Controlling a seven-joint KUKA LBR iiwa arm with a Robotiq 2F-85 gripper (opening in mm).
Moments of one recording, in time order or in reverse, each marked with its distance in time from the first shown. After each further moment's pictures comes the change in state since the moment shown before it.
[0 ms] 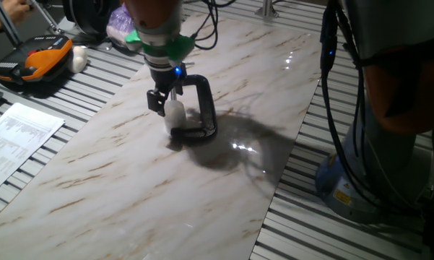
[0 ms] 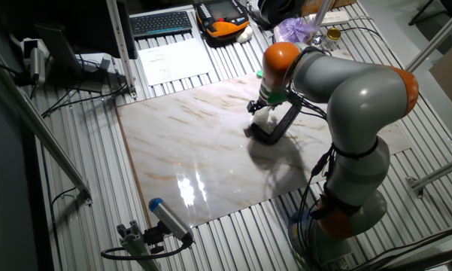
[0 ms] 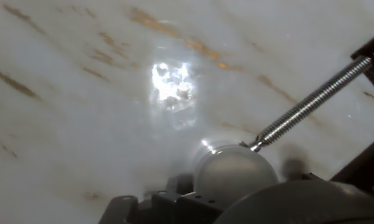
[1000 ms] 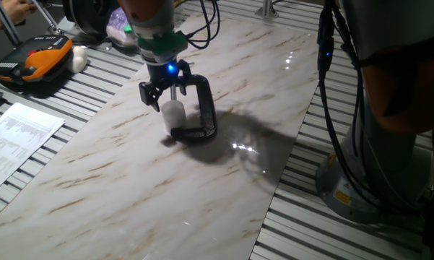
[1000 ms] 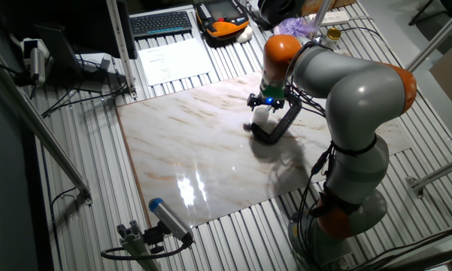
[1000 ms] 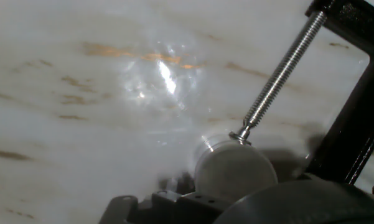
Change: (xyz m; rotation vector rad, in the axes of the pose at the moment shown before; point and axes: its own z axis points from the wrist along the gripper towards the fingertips) arm 0.001 0.000 -0.002 -0.052 0.072 0.339
